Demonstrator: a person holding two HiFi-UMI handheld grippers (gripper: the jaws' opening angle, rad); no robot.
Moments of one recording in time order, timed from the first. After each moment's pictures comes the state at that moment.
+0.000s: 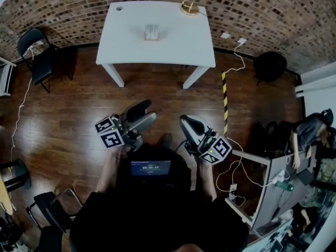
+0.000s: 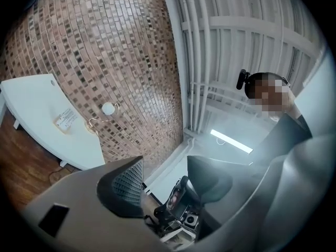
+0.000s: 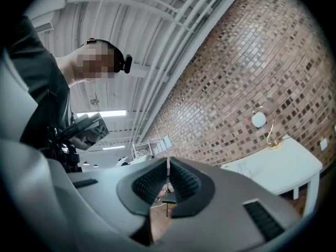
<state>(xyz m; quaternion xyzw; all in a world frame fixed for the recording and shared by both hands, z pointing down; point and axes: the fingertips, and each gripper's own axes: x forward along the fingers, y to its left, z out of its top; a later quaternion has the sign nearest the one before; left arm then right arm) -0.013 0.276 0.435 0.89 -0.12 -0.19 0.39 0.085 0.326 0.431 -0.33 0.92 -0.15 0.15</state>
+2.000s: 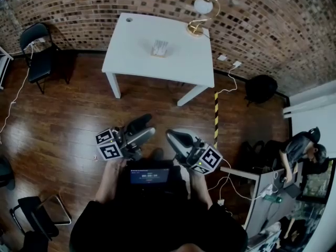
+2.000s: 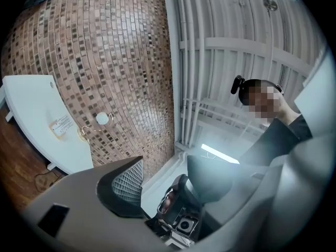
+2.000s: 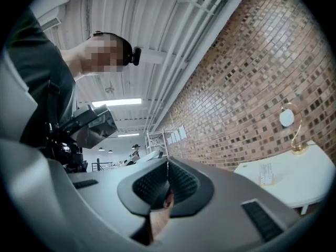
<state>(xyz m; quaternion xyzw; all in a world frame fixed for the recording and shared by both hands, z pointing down) -0.077 0.287 0.415 0.87 -0.09 -0.28 0.39 -0.024 0.327 0.404 -0.25 0.96 -0.11 0.08</state>
